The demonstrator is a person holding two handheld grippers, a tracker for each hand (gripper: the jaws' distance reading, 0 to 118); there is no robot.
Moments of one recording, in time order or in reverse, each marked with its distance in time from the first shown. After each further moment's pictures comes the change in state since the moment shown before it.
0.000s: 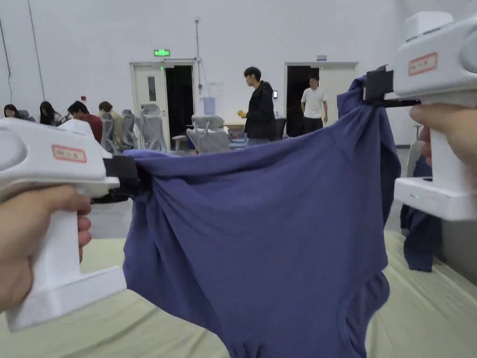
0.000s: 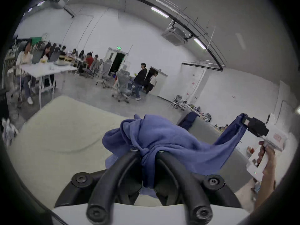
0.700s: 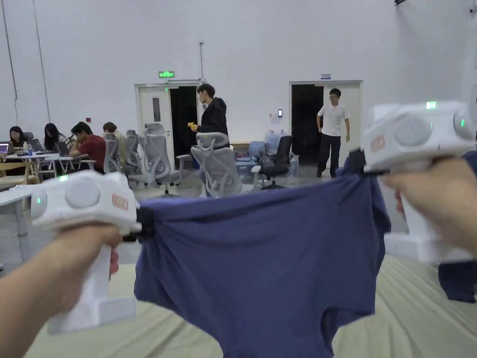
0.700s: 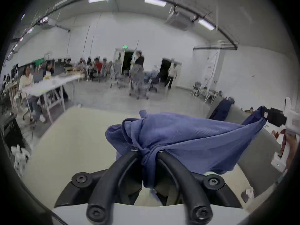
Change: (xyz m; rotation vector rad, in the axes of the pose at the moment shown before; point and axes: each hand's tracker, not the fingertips) left arm -0.104 -0.045 -0.227 -0.181 0.207 -0.082; right arm -0.006 -0.139 -0.213 -0.257 -0.069 0.039
